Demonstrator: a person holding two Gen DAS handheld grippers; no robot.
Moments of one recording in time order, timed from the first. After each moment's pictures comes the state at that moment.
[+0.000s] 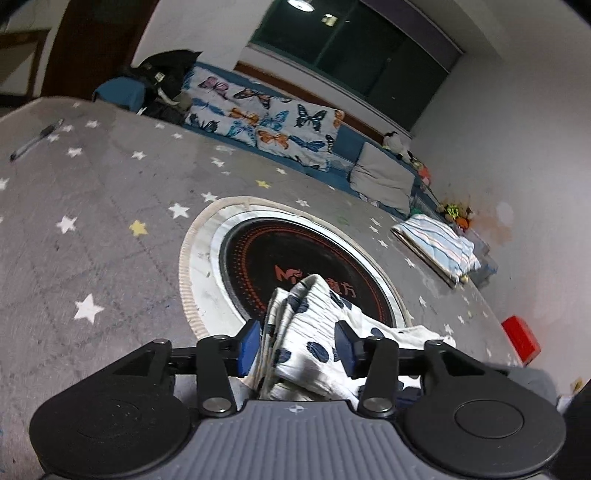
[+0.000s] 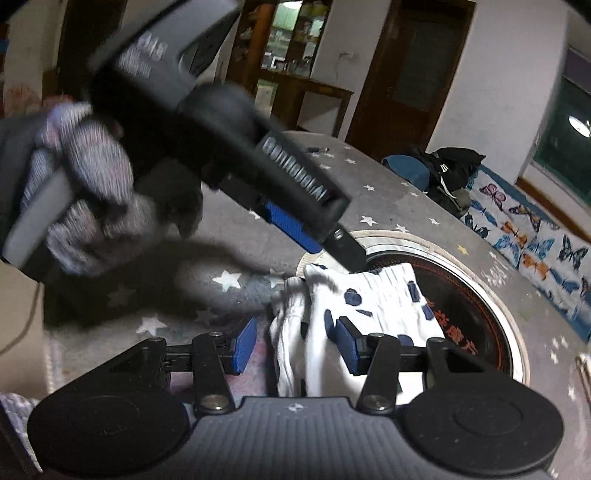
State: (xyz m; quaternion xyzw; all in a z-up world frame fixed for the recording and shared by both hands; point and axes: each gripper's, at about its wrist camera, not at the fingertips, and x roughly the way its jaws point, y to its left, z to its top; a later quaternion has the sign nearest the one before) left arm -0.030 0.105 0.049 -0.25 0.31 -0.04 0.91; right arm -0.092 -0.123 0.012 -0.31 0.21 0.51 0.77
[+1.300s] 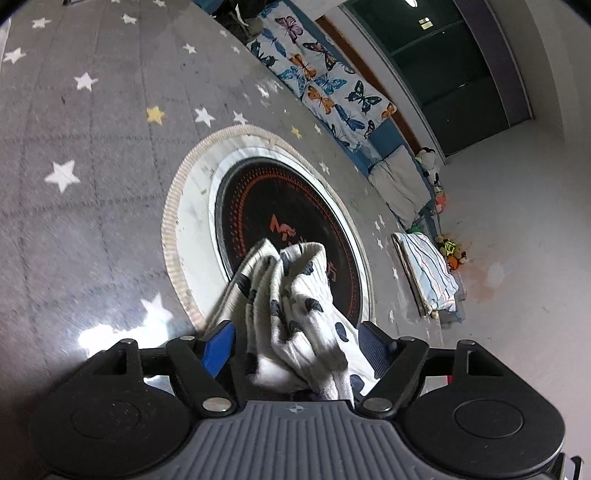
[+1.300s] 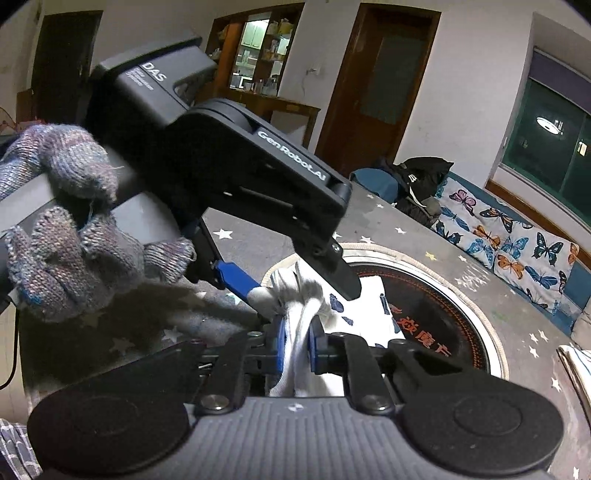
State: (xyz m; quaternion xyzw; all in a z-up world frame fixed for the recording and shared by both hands) left arm -0.012 0.098 0.024 -0.44 0.37 -0.03 0.82; right arm -0.084 -0.138 0.022 -0.26 0.19 0.49 0.81
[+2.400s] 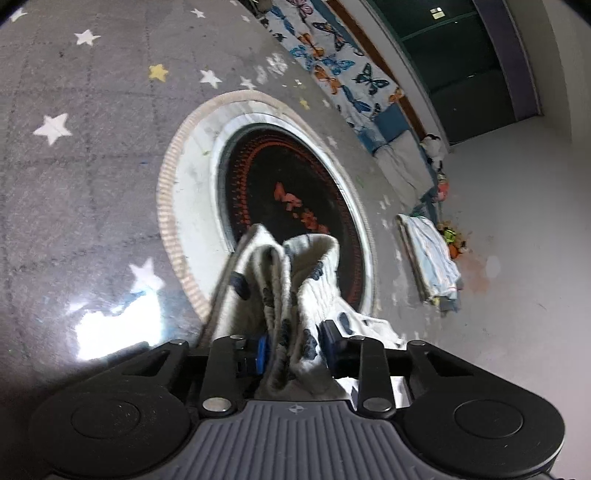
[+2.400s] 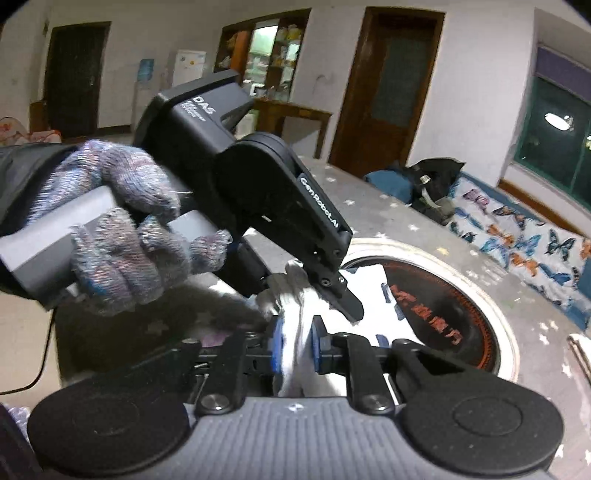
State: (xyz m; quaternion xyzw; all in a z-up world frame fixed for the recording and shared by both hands) left arm -0.005 0.092 0.001 -0.46 0.40 -0.03 0.79; right arm -0.094 -0.164 0.022 -0.24 0.19 0.52 0.80
